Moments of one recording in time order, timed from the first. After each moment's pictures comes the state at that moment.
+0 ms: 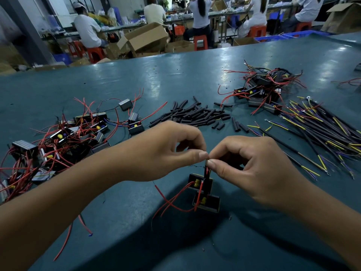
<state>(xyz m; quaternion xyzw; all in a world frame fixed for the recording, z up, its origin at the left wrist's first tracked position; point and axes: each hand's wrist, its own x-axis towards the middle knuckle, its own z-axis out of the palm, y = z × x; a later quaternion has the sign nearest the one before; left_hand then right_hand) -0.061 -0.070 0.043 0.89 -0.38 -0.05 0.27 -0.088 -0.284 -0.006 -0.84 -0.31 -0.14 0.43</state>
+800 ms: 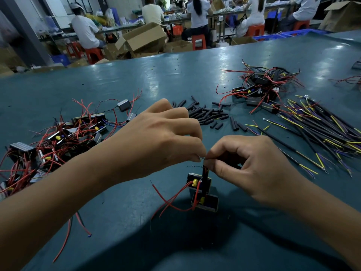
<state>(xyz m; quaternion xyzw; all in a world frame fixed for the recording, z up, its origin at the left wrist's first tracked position) -0.062 -0.064 0.057 0.82 -0.53 0.22 -0.02 -0.087 -0.286 -0.006 -0.83 -0.32 -0.11 0.44</state>
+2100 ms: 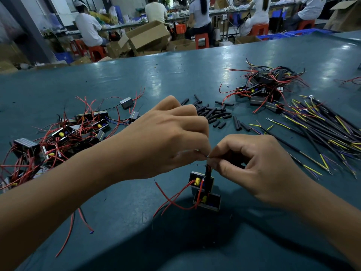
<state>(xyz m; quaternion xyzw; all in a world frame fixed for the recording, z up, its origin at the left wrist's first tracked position) -0.065 -0.070 0.058 0.83 -0.53 0.19 -0.02 -0.087 -0.286 -0.006 -0.84 -0.32 -0.12 0.43</state>
